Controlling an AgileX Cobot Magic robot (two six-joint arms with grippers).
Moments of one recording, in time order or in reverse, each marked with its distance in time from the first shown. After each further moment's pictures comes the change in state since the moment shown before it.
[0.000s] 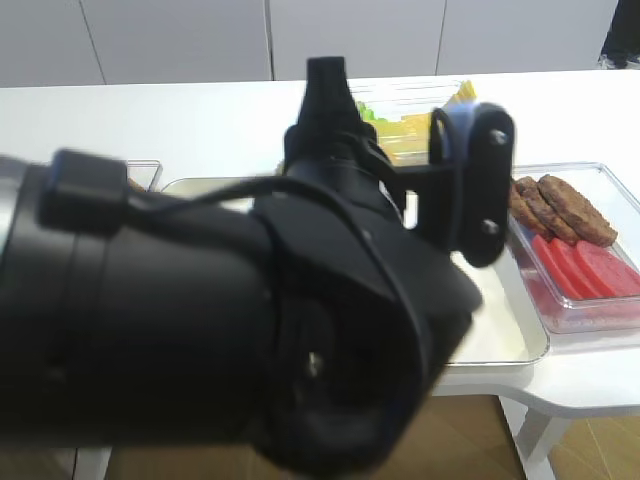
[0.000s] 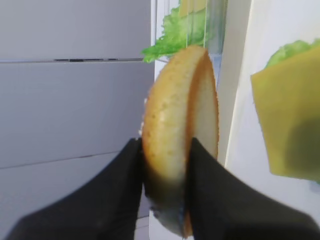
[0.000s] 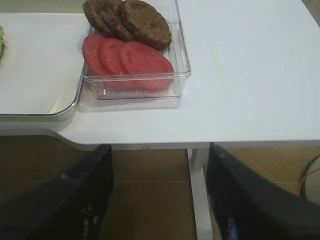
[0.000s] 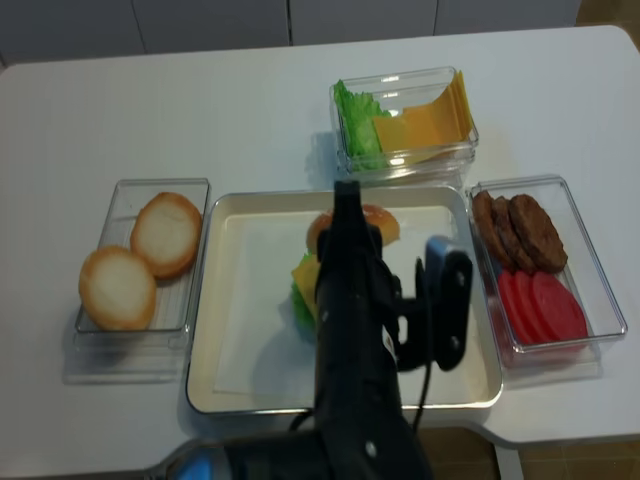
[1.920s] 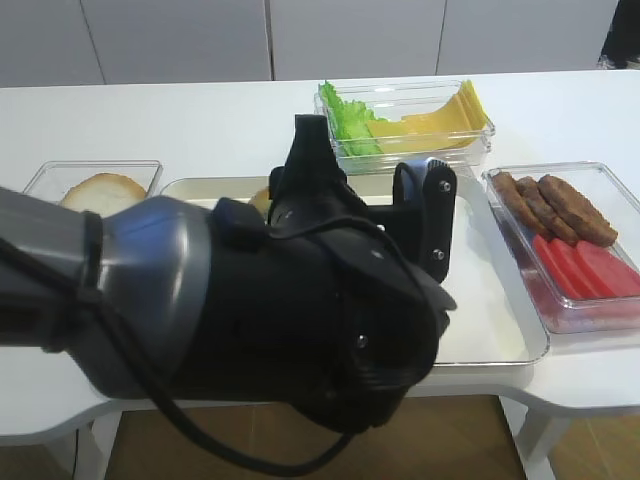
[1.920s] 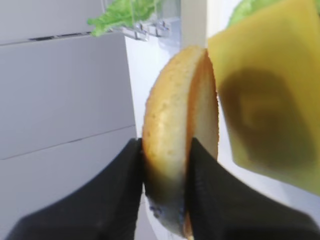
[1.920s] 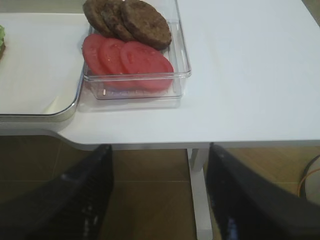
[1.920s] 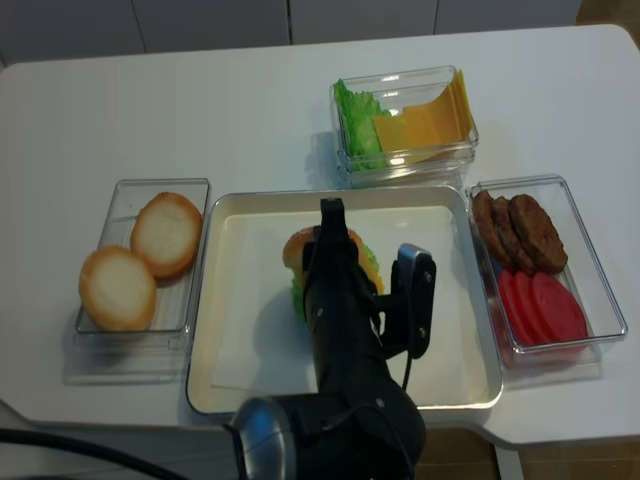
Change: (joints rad) left arm 0.087 0.141 0.000 -0.017 -0.002 0.002; right arm 0.000 0.000 0.000 0.000 0.000 0.000
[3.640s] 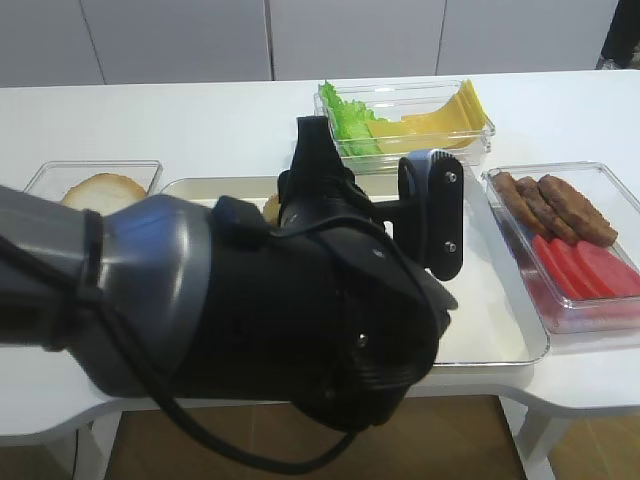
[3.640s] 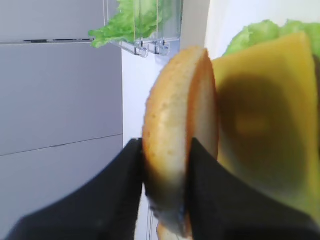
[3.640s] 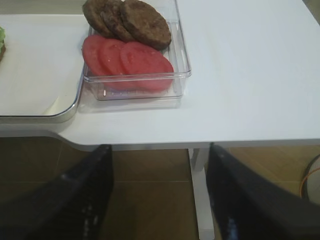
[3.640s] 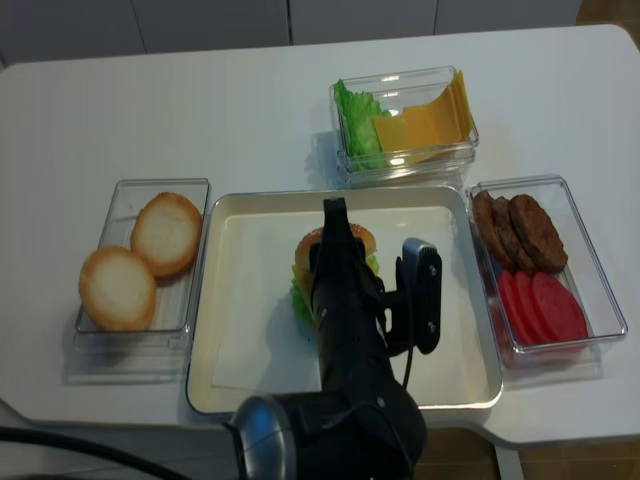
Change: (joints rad) left arm 0.000 0.000 -0.002 0.009 -0.046 -0.096; right arm 0.000 0.000 0.000 0.000 0.000 0.008
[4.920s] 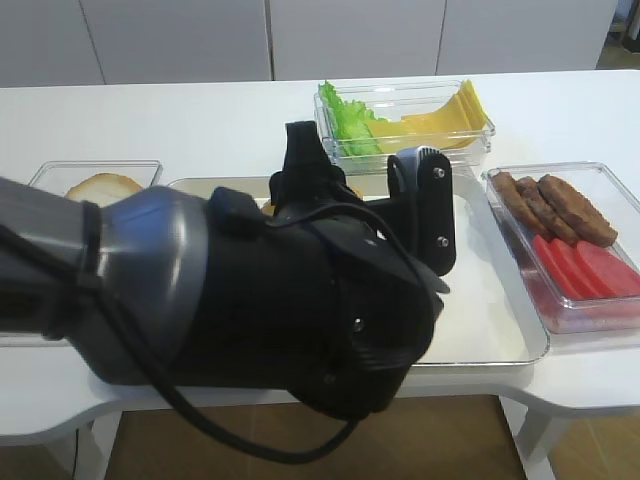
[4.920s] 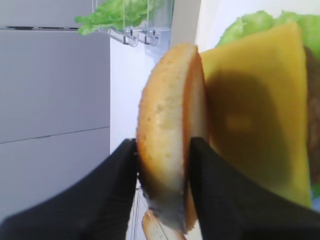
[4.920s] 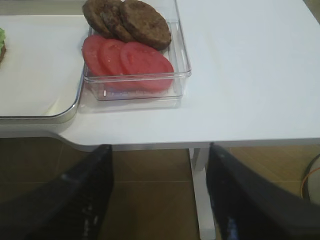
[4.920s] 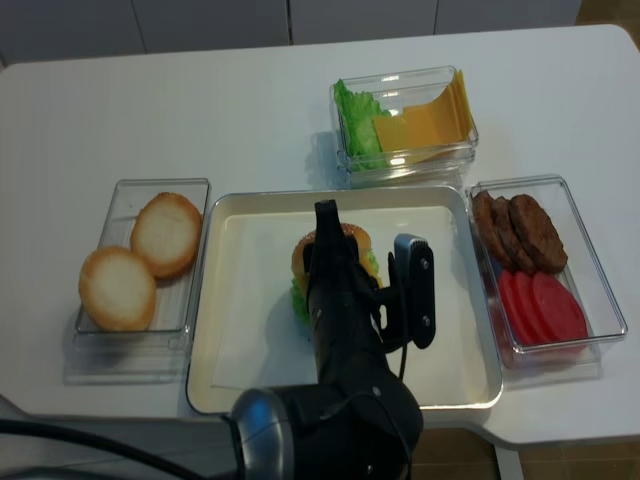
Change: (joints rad) left arm 0.014 0.000 -0.002 -0.046 -0.013 -0.014; right arm 0.000 0.000 0.000 0.000 0.000 0.006
